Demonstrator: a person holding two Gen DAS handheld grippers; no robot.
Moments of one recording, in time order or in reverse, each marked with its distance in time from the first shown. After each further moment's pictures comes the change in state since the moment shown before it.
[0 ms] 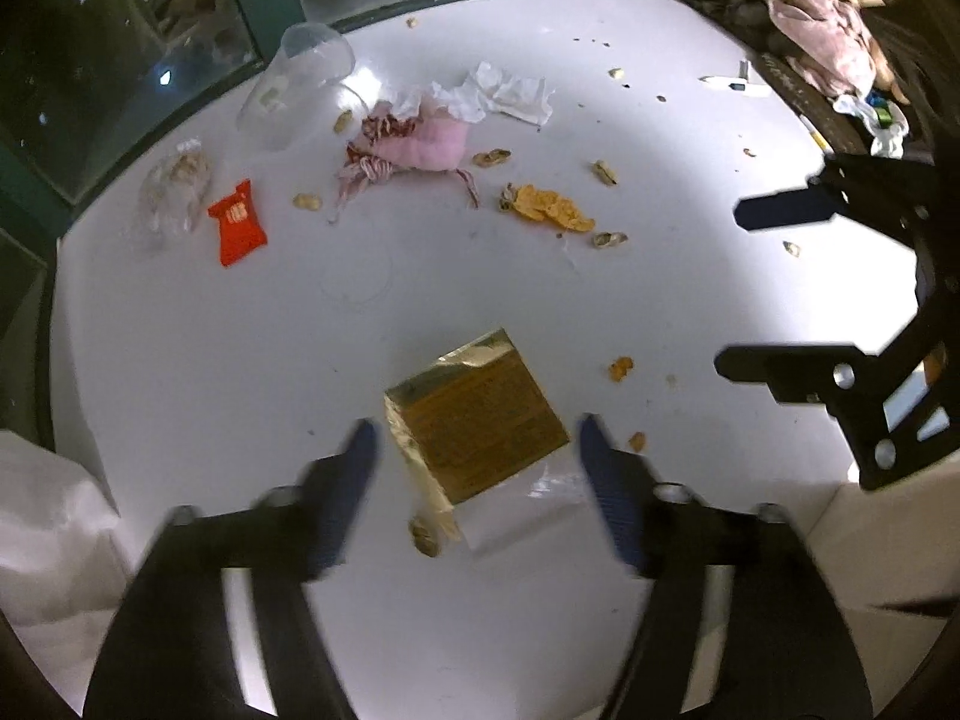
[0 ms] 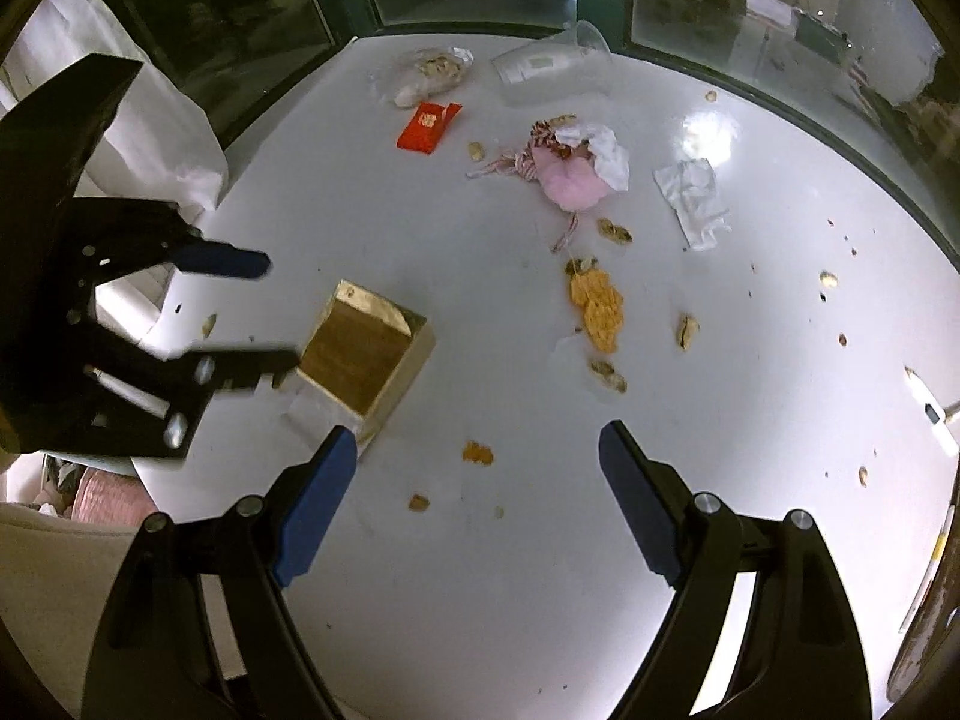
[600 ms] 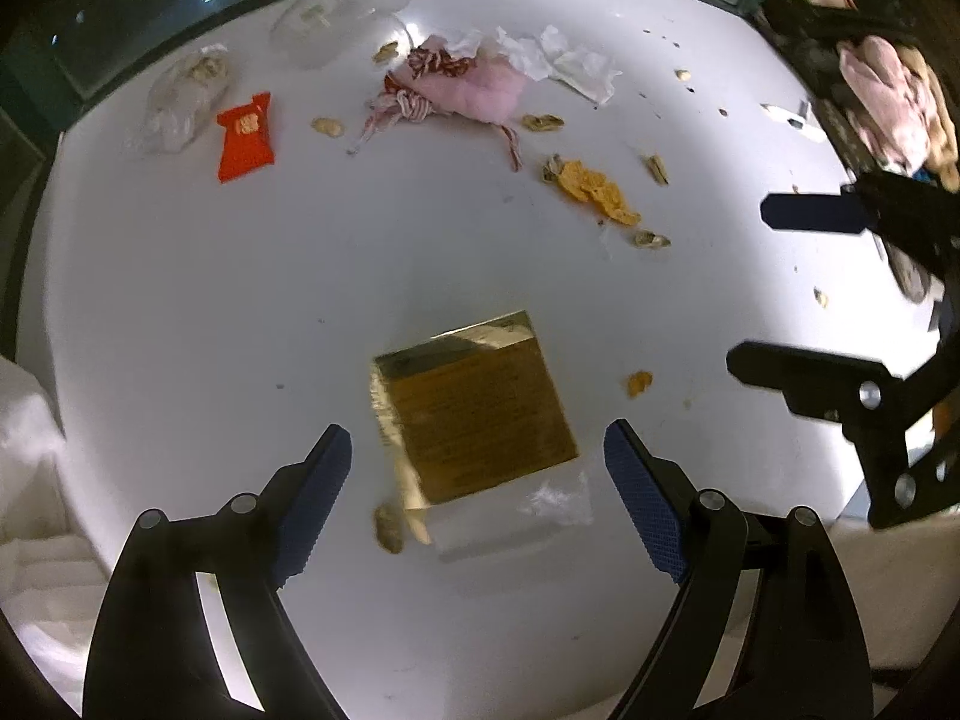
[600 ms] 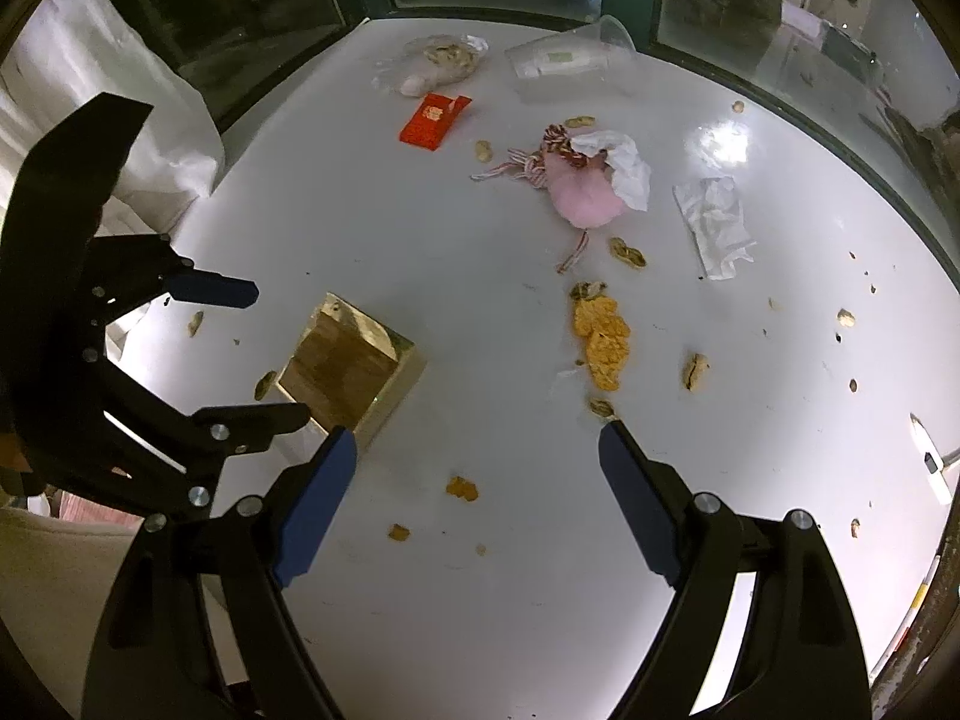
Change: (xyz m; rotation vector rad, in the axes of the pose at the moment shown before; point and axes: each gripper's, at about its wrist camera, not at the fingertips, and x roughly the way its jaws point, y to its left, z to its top) left arm 0.038 0.012 0.002 -0.235 0.098 -0.057; right arm 0.019 -0.006 0.025 -0.056 0.048 0.005
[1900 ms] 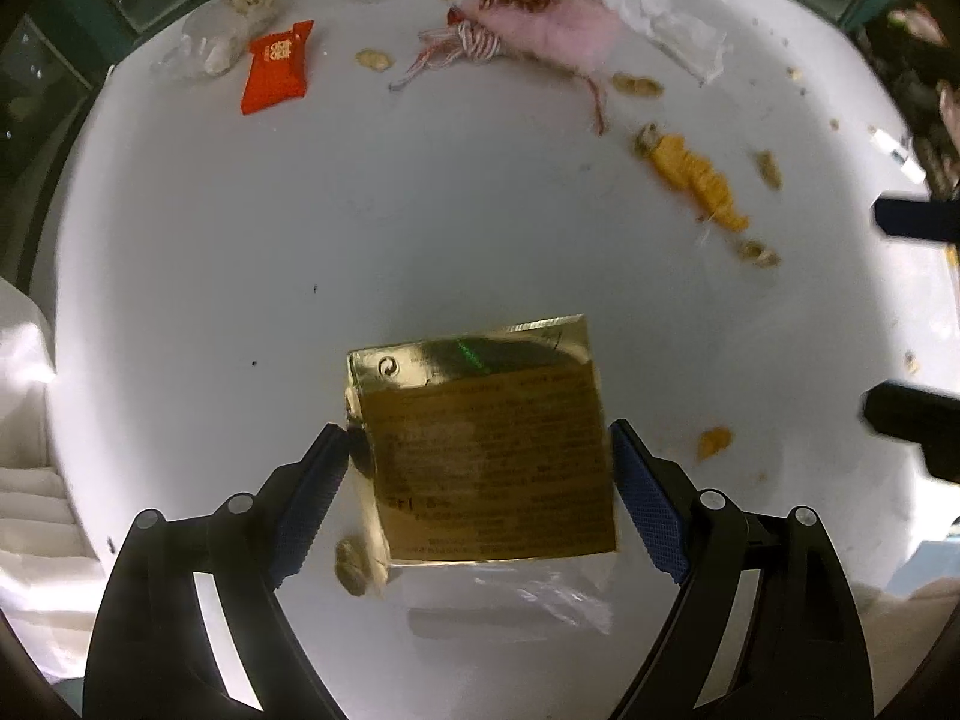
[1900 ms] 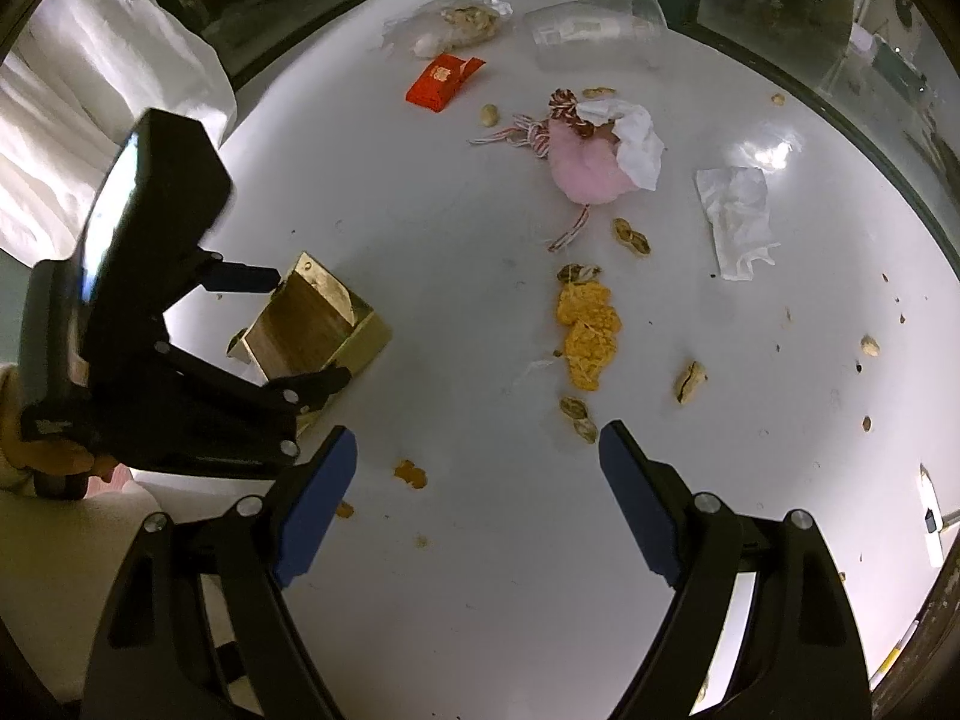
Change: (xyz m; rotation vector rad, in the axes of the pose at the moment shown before) left arm 0.061 -0.004 0.009 -0.145 0.043 0.173; right arm 0.017 -0.021 0.008 -0.100 0.076 0.054
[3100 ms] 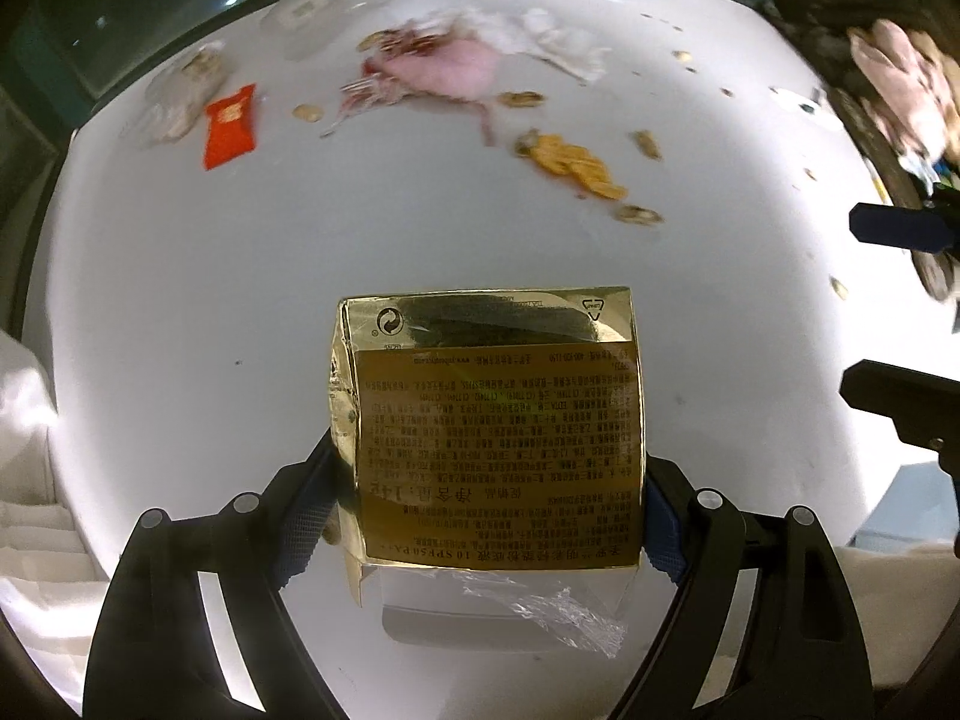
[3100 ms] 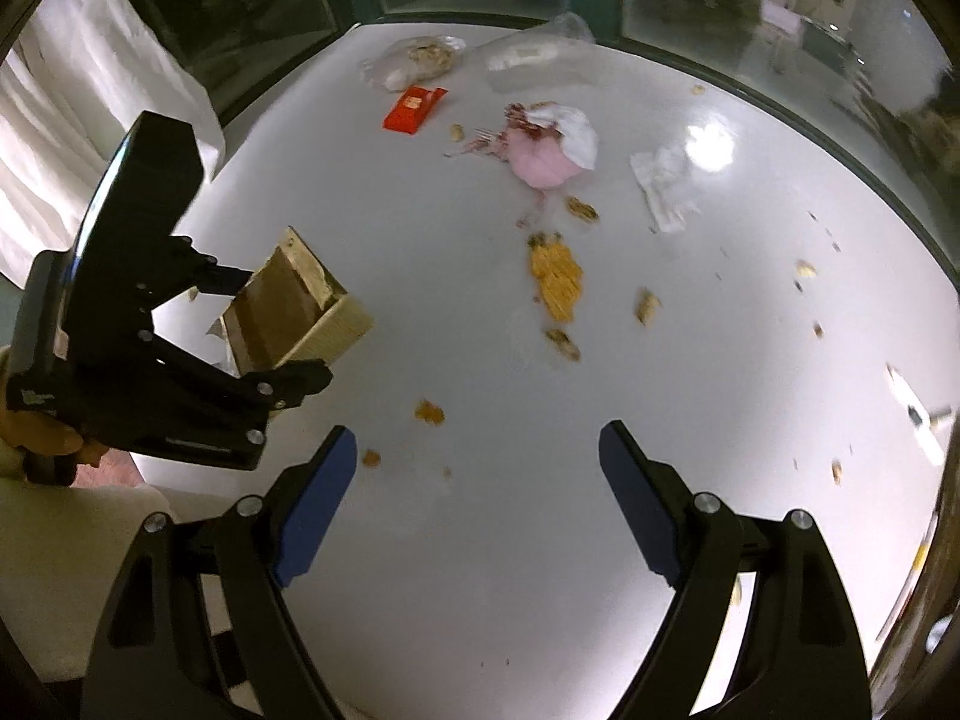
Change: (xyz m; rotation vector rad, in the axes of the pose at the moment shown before) left arm -0.048 -0.025 -0.034 0.150 -0.083 -0.100; right arm -0.042 0.018 -0.066 0.136 -0.102 -0.084
